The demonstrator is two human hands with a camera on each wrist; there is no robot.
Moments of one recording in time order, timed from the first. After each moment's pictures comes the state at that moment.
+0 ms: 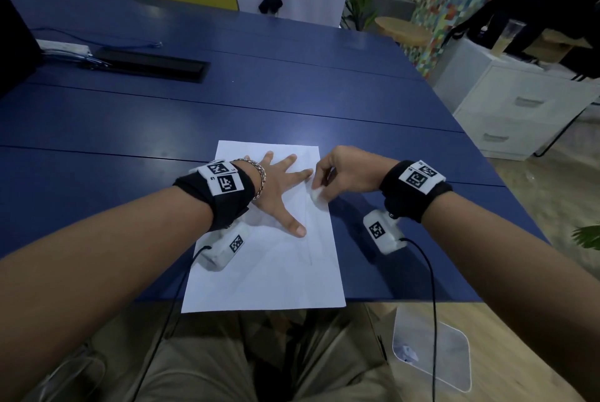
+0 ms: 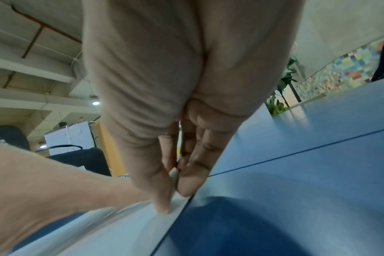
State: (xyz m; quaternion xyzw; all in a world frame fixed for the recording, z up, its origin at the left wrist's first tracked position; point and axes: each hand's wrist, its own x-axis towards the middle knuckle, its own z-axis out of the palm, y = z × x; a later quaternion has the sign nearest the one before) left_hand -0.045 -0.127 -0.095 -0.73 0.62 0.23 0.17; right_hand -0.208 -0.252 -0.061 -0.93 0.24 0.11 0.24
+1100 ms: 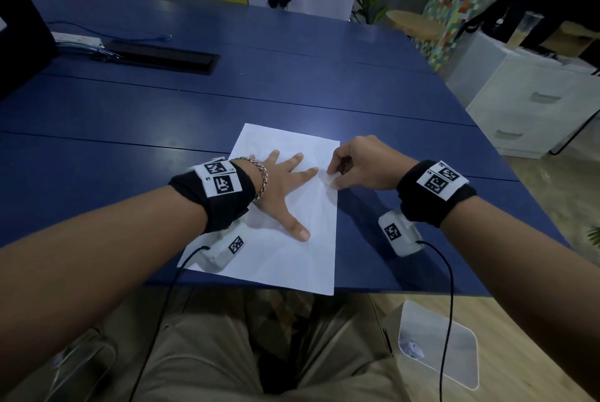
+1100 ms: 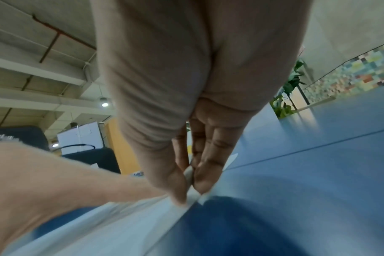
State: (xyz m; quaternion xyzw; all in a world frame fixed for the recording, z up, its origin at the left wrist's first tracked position) left_hand -0.055 -0.106 -0.092 -0.72 0.63 0.22 0.18; right_hand -0.223 -0.251 -0.067 -0.95 0.26 0.02 0.18
